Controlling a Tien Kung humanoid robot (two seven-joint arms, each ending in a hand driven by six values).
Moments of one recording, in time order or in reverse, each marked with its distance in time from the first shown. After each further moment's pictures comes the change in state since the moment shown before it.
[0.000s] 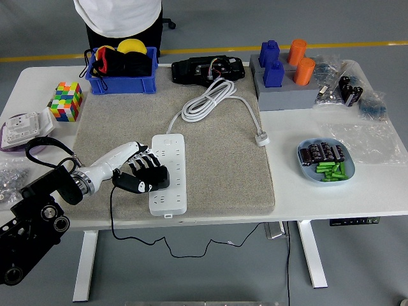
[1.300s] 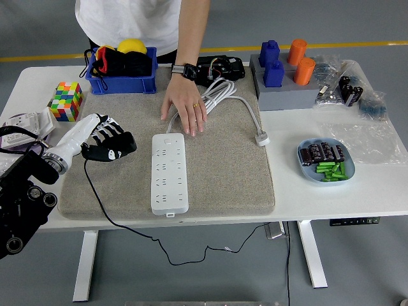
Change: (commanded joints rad) left arm -0.098 -0.022 -0.104 0.323 0.040 0.197 -0.129; right arm -0.002 0.005 0.004 0.000 0.003 0.000 0.000
